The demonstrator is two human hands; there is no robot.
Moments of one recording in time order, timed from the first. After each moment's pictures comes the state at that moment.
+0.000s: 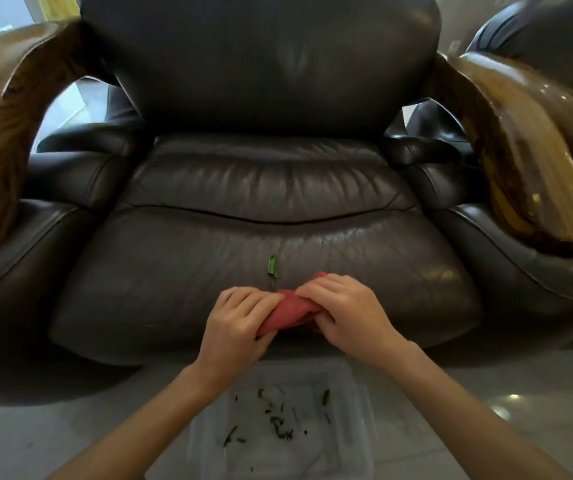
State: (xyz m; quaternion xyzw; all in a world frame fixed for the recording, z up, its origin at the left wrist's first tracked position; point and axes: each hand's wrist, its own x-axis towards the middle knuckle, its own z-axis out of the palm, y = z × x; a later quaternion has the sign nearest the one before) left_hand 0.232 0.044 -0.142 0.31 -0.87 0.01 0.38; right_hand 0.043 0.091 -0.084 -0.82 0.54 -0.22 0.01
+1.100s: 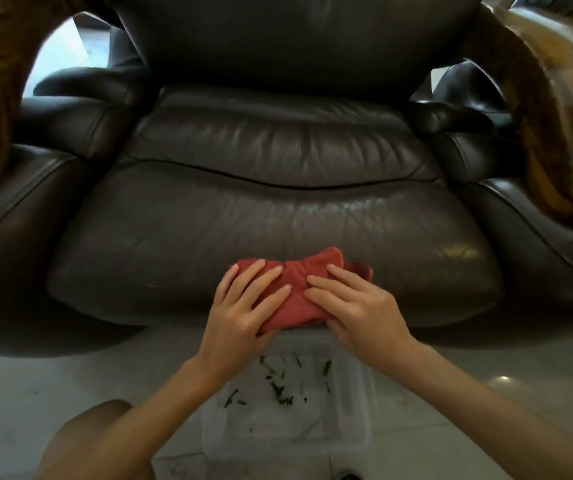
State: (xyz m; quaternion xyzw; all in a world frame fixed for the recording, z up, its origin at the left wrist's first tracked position) left_hand 0.240 0.061 -0.186 0.33 -0.87 0.02 0.36; right_hand 0.041 0.116 -0.126 -0.83 0.53 -0.18 -0.07
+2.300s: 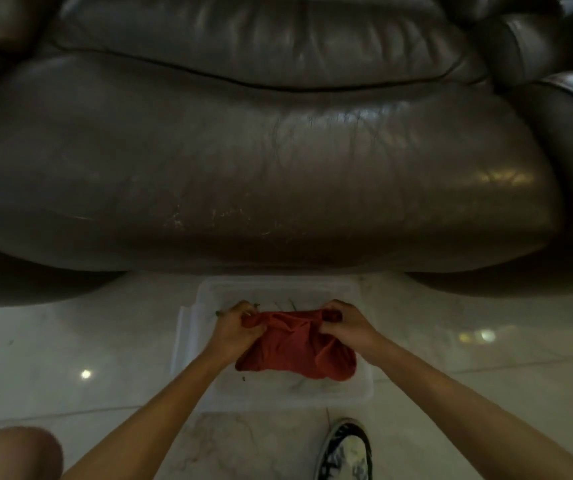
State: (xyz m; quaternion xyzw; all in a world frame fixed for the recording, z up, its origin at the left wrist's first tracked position) left_hand 0.223 0.085 -0.373 0.59 -0.62 -0.49 0.15; right_hand 0.005 0.130 -0.347 -0.41 0.72 -0.21 0.52
